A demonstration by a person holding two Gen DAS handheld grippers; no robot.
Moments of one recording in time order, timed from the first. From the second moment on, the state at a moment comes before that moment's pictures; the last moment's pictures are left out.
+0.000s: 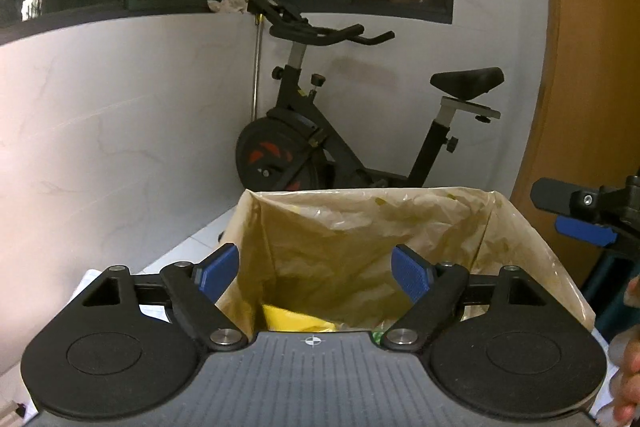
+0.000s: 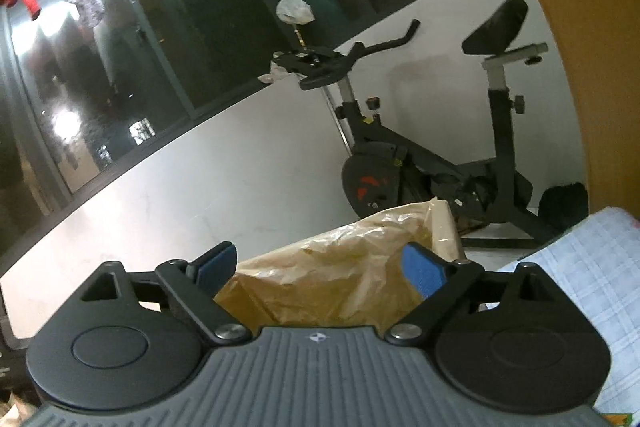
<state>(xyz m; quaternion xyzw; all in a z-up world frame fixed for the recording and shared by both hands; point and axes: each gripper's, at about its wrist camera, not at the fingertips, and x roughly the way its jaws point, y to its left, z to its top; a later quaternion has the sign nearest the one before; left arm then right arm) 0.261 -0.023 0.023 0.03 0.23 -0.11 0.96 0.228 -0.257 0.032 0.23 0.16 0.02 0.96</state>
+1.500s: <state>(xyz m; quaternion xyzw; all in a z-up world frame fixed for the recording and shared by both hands) 0.101 0.045 -0.105 -0.03 0.27 -0.11 0.96 0.016 -0.208 -0.133 0.10 0.28 -0.09 0.95</state>
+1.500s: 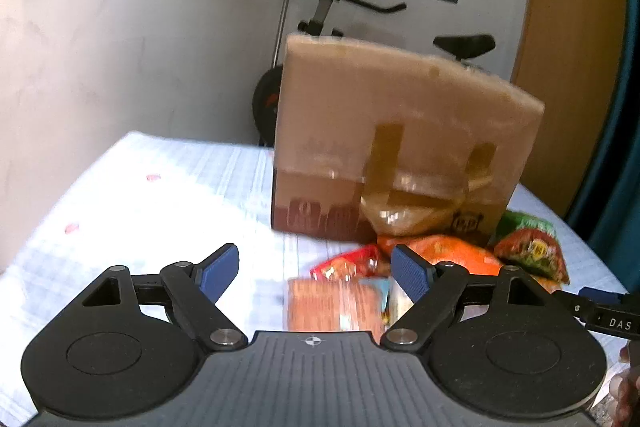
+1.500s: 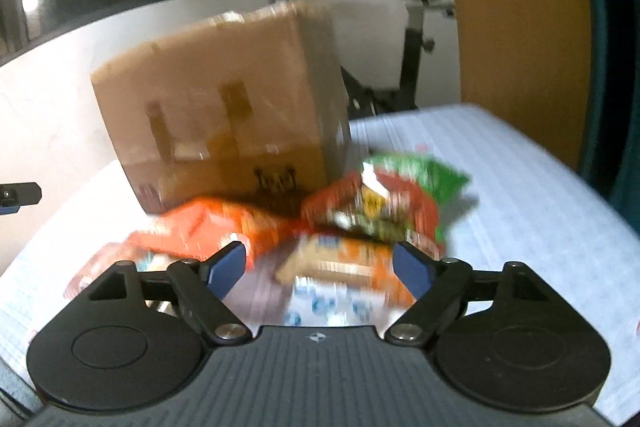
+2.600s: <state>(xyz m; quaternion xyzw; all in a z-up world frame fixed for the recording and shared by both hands) 0.120 0.021 -0.175 0.03 0.33 -0.12 0.94 0.025 -0.203 -0.176 0.10 0.32 -0.08 0.94</state>
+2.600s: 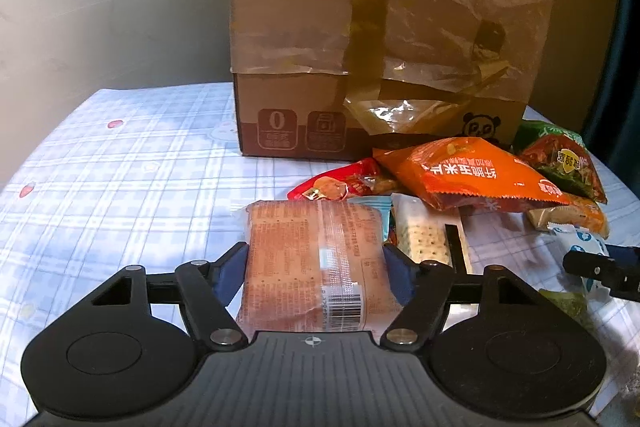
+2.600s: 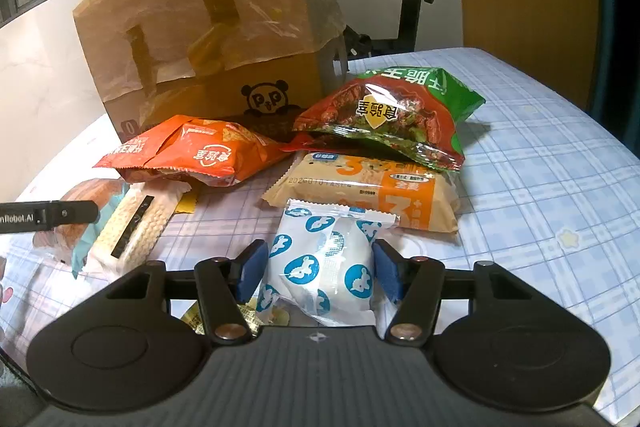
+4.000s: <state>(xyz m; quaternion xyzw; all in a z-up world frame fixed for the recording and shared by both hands) 0.091 0.045 -0.168 -0.02 0.31 -0.10 0.95 0.020 -0.201 -0.167 0.10 0.31 -0.07 0.94</state>
